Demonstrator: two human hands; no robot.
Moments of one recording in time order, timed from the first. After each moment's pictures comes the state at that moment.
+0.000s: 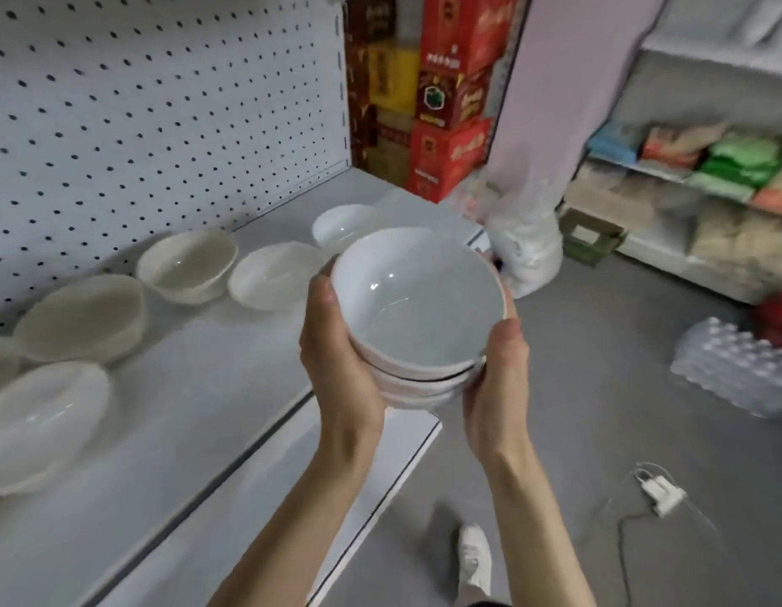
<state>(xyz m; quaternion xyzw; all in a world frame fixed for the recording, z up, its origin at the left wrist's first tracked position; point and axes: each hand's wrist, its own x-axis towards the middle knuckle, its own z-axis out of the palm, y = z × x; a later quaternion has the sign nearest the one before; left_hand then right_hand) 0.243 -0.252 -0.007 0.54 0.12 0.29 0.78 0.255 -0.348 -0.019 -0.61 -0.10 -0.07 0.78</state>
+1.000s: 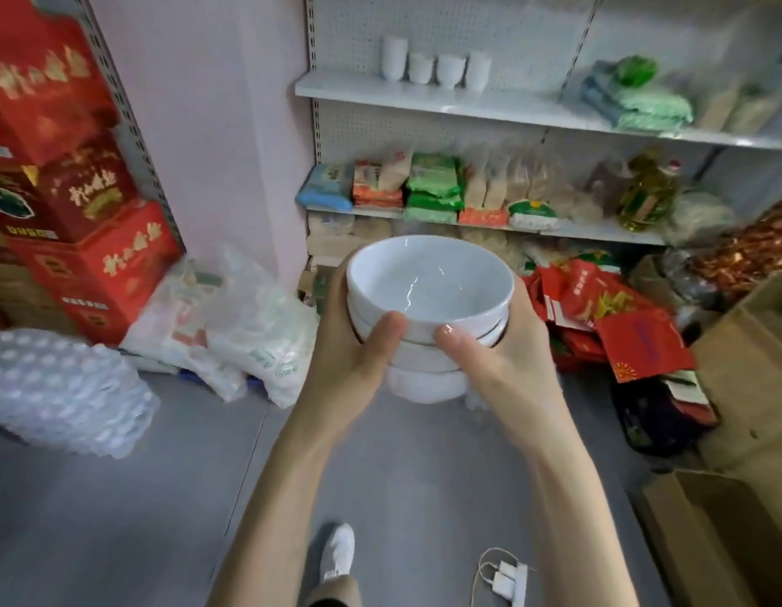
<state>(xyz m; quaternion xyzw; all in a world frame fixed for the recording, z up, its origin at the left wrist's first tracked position) 0.806 -0.768 -0.024 0.60 -0.27 -0.03 0.75 0.731 -0.897 -0.004 -0.76 0.05 -0.28 0.59</state>
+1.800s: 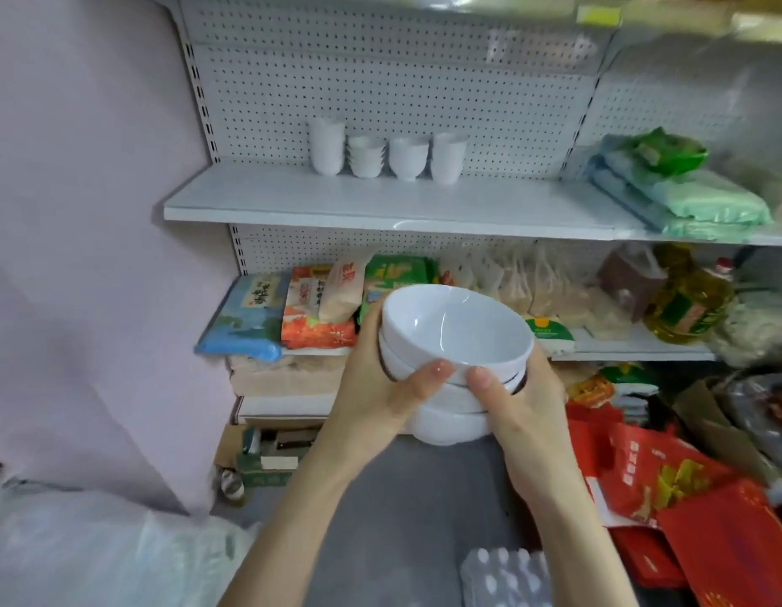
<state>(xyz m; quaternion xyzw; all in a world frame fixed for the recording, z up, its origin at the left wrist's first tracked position) 1.371 -1.209 -0.001 0.60 -0.30 -0.14 0.73 1.283 -1.326 -0.003 -0.71 0.12 -0.35 0.60</state>
